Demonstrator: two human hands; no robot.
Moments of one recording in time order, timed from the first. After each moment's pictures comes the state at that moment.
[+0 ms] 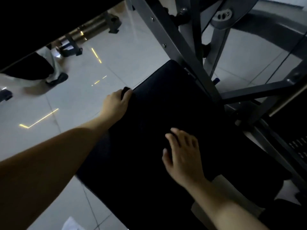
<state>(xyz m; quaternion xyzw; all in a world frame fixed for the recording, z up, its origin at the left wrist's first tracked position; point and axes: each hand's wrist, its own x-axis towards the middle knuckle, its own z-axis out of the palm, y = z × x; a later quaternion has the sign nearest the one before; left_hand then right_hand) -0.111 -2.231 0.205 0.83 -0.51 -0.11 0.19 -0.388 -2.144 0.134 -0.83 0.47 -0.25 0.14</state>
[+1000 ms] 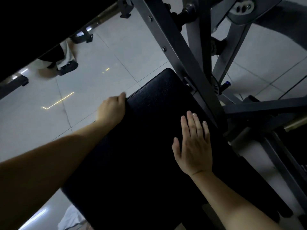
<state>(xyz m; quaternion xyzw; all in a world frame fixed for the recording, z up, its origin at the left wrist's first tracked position) -0.149 -2.273 0.221 0.91 -0.39 -0.13 0.12 -0.420 -2.256 0.133 -0.84 0.51 -0.16 0.09</state>
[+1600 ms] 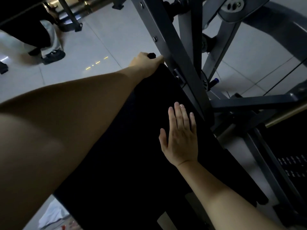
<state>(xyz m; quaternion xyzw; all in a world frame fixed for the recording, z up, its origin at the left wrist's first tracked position) -0.219 -2.410 0.230 0.84 -0.43 -0.25 0.23 -0.421 -2.254 0.135 -0.85 0.49 -0.17 0.09</state>
